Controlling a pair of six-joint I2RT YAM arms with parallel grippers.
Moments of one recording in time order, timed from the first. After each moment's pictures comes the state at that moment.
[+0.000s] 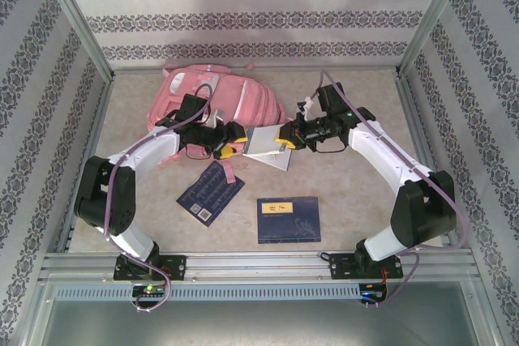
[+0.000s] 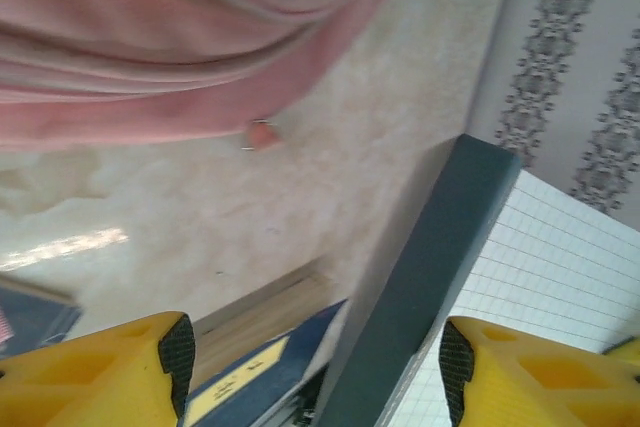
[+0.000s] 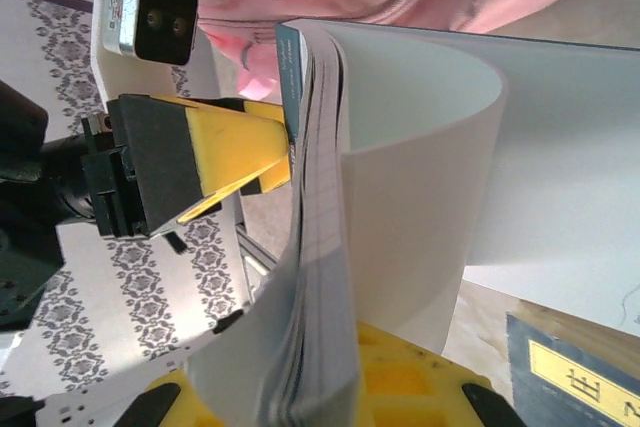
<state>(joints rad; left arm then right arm) -0.31 1.63 1.12 -0.38 0.77 -0.90 0.33 1.52 1.23 -0.65 -0.86 0.80</state>
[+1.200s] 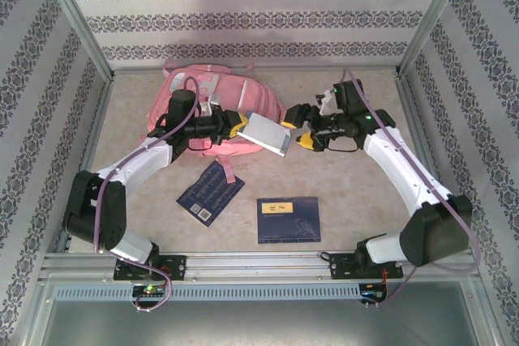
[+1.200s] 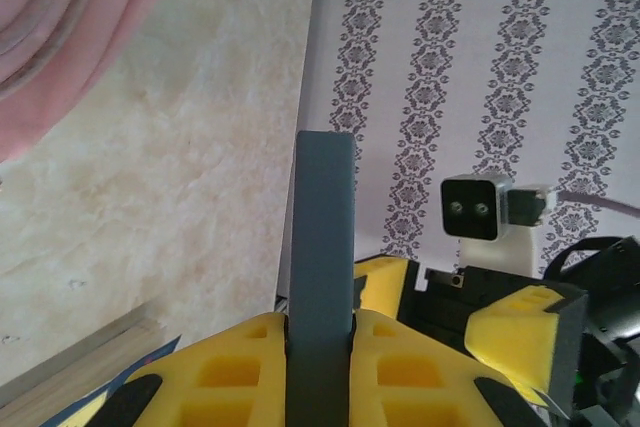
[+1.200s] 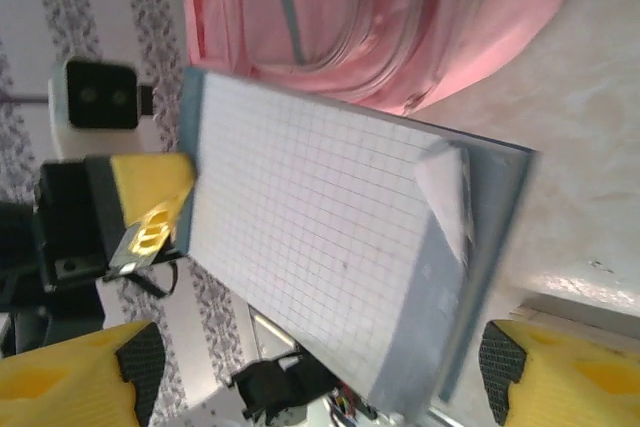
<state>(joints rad) -0.30 1.51 1.01 0.10 0.83 -1.26 0.26 1.36 1.21 -0.69 -0.73 0.89</state>
